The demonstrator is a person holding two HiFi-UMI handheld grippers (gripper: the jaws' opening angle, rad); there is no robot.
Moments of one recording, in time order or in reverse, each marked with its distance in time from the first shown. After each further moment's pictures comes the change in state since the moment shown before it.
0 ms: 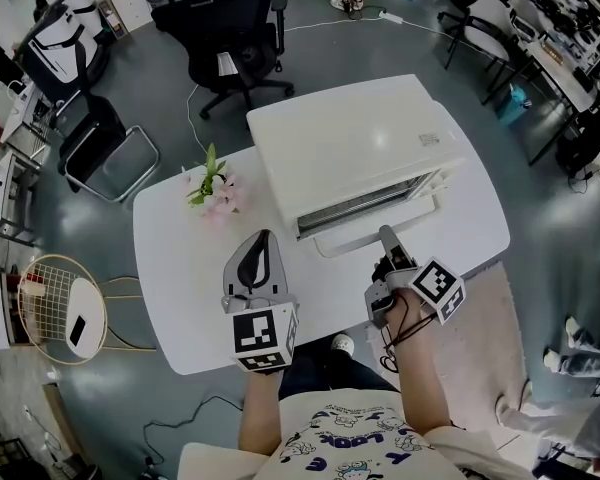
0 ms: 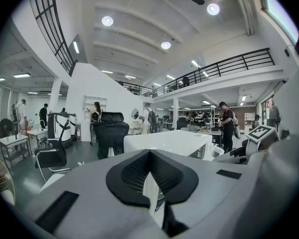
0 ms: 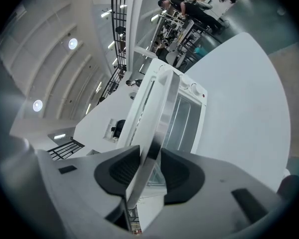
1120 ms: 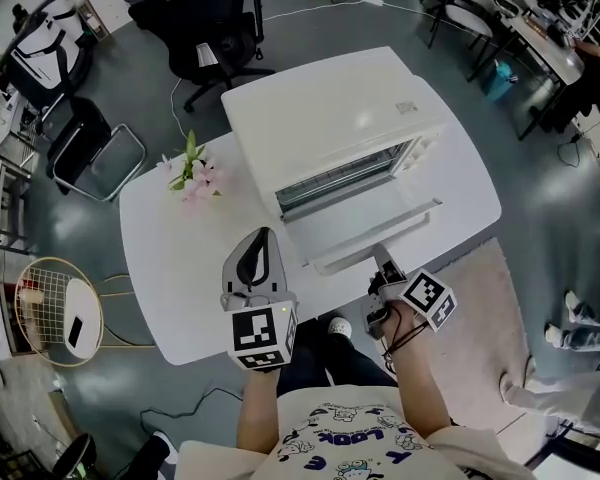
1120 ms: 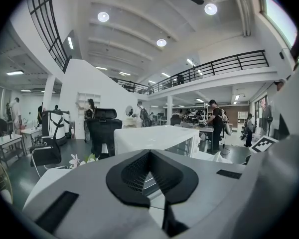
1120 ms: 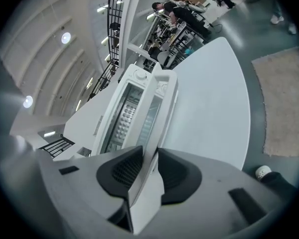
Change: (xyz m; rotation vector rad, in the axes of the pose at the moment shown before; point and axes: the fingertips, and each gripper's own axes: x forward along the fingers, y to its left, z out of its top) left arm -0.023 -0.039 -0.025 0.015 0.033 -0.068; right arm -0.062 -0.080 -0.032 0.008 0.026 -0.110
